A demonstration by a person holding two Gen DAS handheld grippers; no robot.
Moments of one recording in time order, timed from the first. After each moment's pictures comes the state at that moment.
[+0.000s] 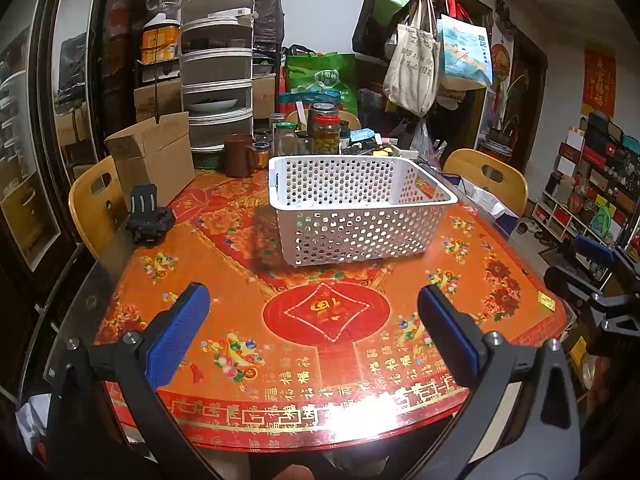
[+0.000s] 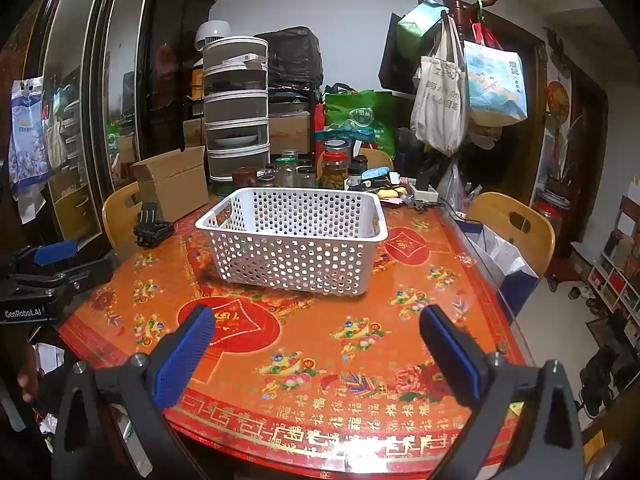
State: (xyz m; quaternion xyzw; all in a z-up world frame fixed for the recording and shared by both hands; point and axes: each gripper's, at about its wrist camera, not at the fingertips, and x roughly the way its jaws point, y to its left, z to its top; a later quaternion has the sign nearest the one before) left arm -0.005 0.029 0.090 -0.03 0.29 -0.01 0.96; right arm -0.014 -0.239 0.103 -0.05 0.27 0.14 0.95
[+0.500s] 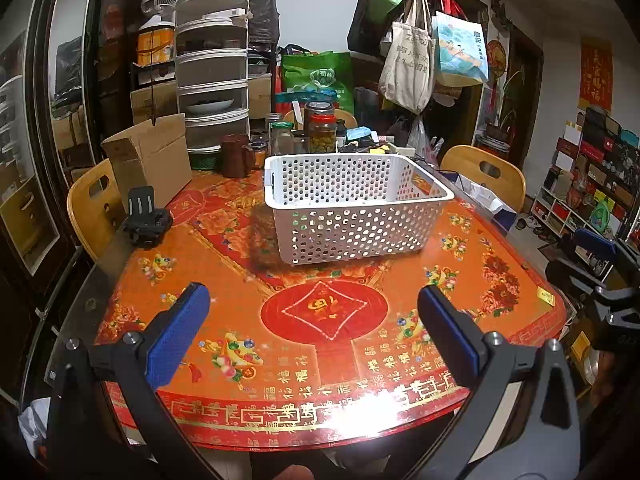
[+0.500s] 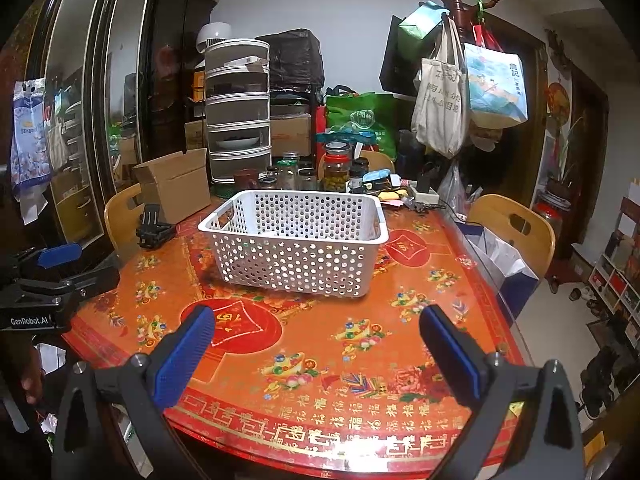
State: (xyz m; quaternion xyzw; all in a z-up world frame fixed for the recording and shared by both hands) left arm -0.005 0.030 0.088 -0.03 0.29 -0.01 0.96; right arm -0.016 -0.240 0.107 -0.05 0.27 0.14 0.95
